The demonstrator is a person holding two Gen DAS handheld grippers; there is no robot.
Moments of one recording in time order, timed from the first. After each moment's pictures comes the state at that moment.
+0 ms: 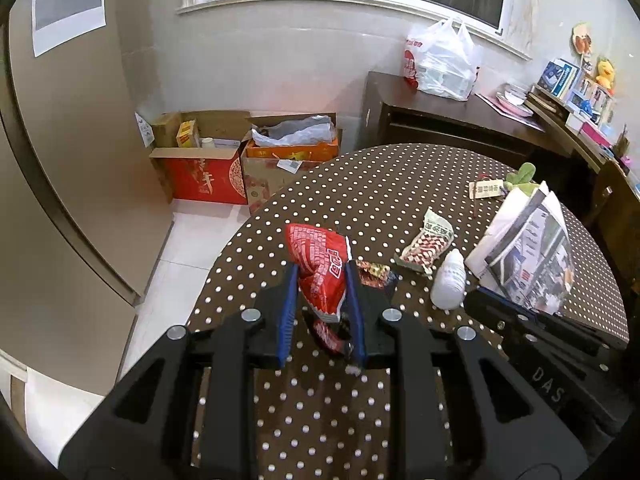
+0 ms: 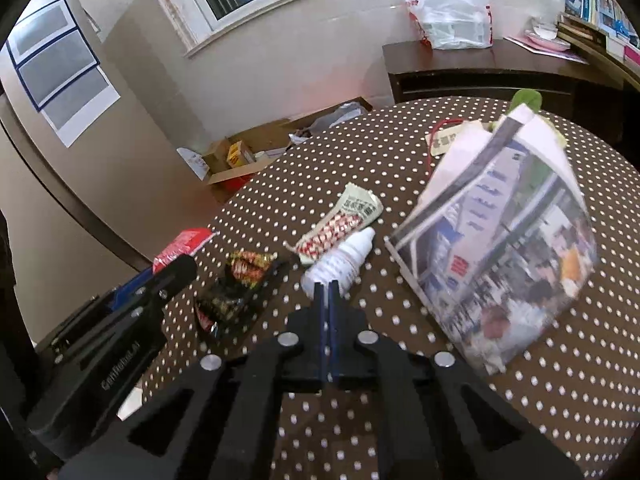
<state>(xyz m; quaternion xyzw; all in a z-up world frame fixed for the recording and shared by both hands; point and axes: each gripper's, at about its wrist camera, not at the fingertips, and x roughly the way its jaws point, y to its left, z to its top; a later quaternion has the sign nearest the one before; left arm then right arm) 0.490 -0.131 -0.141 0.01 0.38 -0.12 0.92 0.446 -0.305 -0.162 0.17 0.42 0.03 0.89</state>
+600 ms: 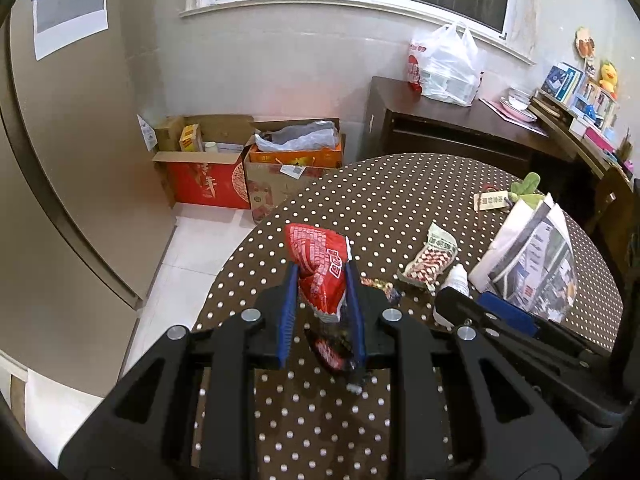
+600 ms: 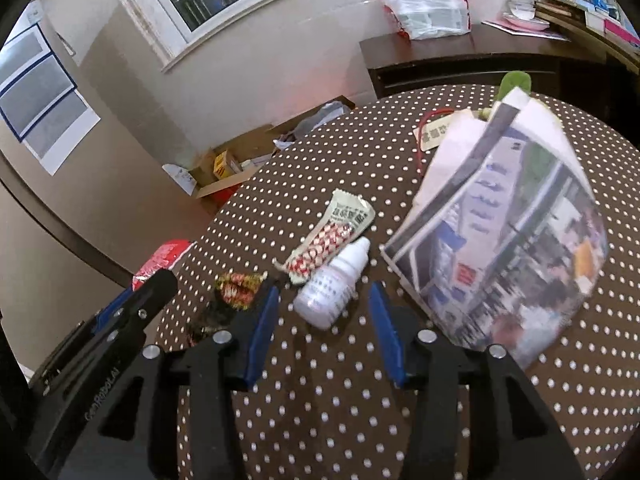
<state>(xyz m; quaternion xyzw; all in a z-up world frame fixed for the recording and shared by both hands) 0.505 -0.136 -0.138 0.01 0.38 -0.12 0.92 0.471 -0.311 -0.169 0.21 0.42 -0.01 0.88</state>
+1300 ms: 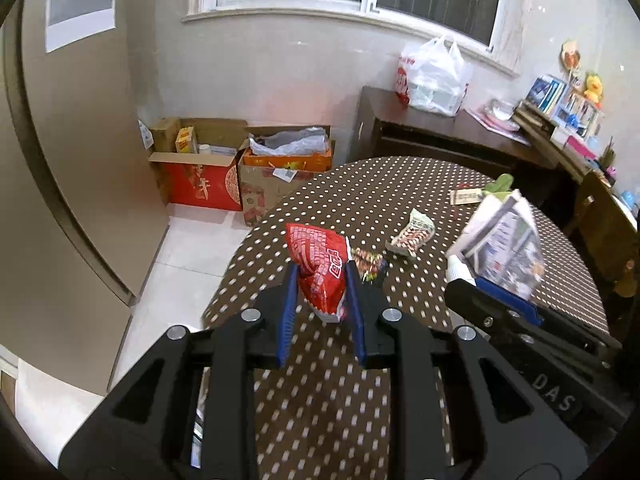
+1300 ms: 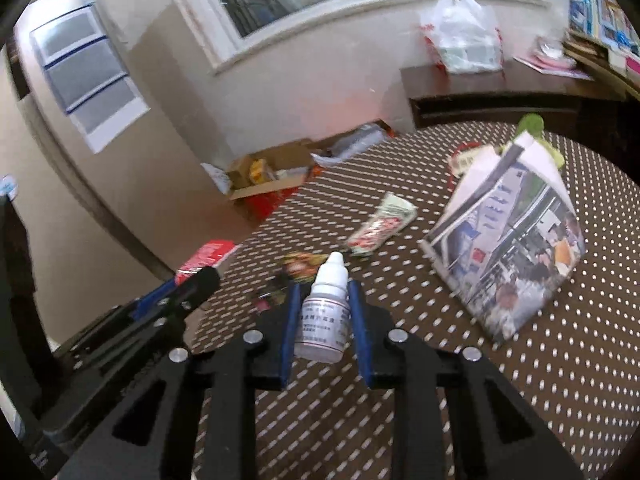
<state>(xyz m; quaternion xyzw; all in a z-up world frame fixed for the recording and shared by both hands) 0.452 -0.100 -0.116 -0.01 0.36 -0.14 0.92 0.411 -0.274 -0.127 0.17 0.37 0.06 0.91</state>
